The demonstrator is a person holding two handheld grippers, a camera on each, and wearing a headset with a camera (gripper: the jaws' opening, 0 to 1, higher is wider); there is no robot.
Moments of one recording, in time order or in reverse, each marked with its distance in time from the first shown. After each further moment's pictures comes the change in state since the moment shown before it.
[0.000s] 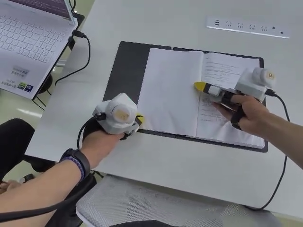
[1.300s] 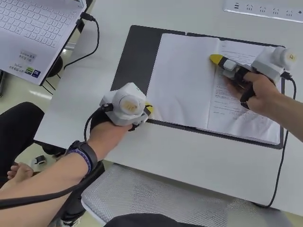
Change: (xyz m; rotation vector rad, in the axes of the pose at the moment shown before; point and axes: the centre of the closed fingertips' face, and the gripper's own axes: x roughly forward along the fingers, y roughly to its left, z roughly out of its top) left arm -0.002 0.001 -0.001 -0.025 -0.006 0.013; right arm 0.034 -0.031 0.051 0.068 -0.141 -0.014
